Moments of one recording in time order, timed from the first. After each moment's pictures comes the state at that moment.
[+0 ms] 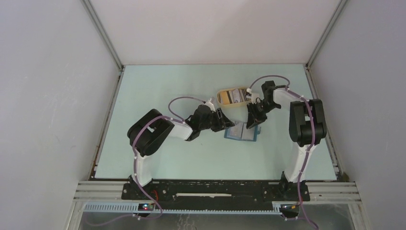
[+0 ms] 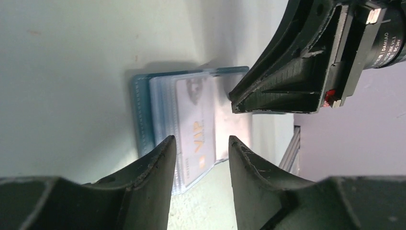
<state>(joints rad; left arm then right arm) -0.74 1.97 0.90 0.65 0.29 -1.01 0.12 1.94 1.32 -0.85 -0.63 -0.23</state>
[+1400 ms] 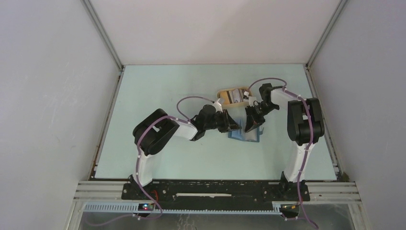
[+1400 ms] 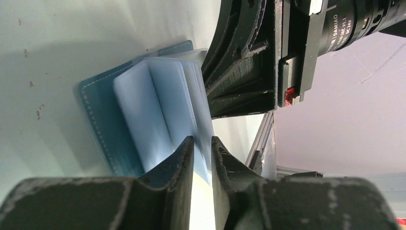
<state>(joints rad) -0.78 2.02 0.96 0.71 0.41 -1.05 0.14 1.99 1.32 -0.91 -0.65 -0.26</state>
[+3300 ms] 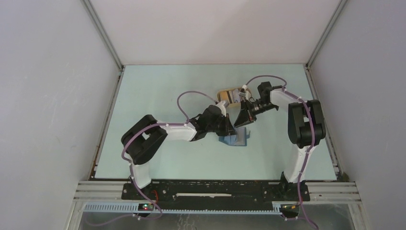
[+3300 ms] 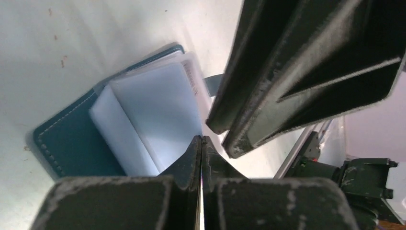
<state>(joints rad) -0.87 1.84 1.01 0.24 0.23 -0.76 0.15 1.94 1.31 -0.89 -1.11 -0.23</state>
